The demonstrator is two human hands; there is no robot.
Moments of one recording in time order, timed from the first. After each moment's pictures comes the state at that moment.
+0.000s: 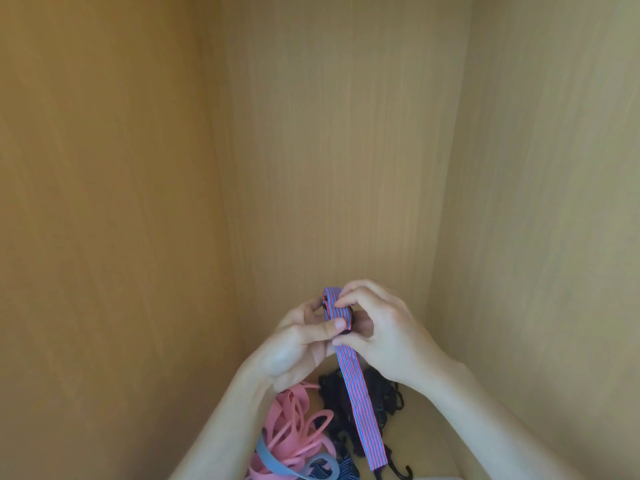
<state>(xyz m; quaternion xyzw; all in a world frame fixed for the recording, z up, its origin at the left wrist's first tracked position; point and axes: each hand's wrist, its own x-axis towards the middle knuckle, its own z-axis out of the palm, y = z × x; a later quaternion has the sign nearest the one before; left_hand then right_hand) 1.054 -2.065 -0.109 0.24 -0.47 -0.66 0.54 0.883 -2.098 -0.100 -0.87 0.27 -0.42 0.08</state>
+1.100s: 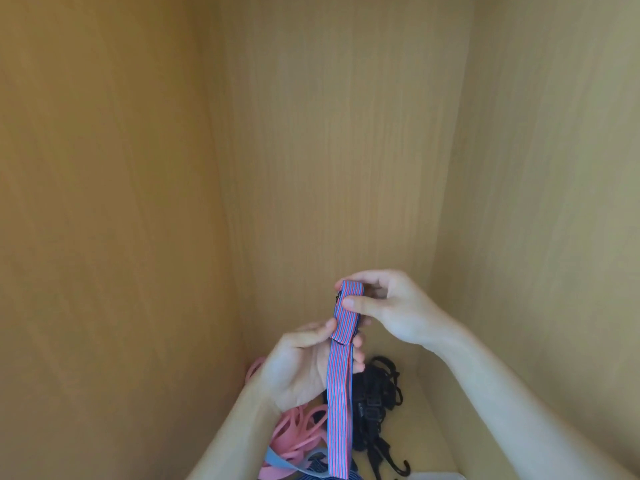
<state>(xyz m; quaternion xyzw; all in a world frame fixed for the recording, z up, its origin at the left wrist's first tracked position) 1.039 -2.056 -0.124 0.35 -0.35 -0.67 0.55 0.880 -2.106 -0.065 -0.74 0.31 -0.37 0.48</state>
